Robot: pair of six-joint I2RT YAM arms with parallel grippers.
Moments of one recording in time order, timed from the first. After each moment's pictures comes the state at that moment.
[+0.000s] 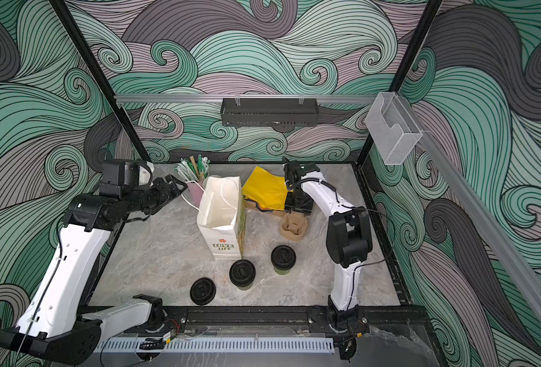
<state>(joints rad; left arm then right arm) -0.17 1.15 1.54 -1.09 0.19 -0.71 0.33 1.94 1.70 -1.27 0.05 0.58</state>
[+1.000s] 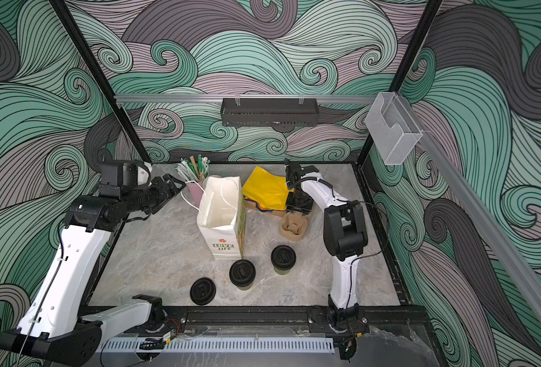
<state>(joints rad) -0.15 1.14 1.49 -1.04 0.21 -0.74 0.30 2.01 1.69 -1.19 0.05 0.58</state>
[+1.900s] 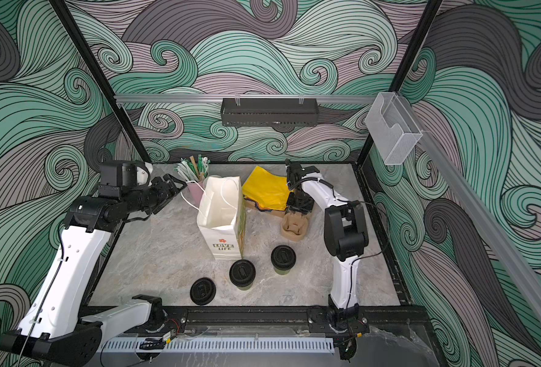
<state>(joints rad) -0.14 1.13 1.48 -1.02 0.27 -0.75 0.30 2.00 1.67 -1.18 0.05 0.58</state>
